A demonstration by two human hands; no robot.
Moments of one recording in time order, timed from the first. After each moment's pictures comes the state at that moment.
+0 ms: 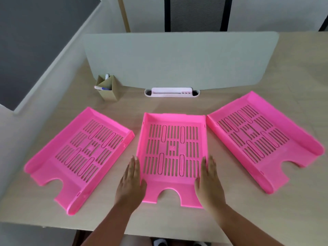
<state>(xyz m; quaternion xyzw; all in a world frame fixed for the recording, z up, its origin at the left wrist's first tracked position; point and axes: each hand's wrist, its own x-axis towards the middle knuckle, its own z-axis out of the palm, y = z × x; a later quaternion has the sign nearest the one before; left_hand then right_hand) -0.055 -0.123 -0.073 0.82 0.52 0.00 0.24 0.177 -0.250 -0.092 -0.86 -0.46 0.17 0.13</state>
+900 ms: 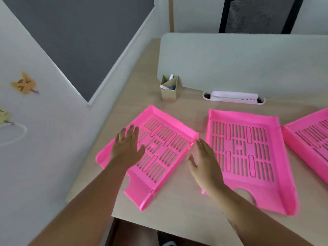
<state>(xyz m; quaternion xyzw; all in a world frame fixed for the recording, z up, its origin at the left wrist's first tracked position) -0.234 0.081 -0.016 0.84 0.53 -0.05 0.03 -0.010 -0.075 -0.027 -0.80 -0.52 0.15 0.28</state>
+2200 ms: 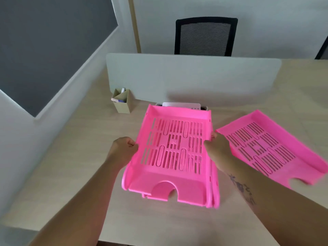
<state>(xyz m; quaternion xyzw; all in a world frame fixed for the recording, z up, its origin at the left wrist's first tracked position) -0.053 0.003 0.035 0.70 0.61 0.14 0.36 0.211 -0.132 0.041 -0.83 -0.24 0.30 0.40</state>
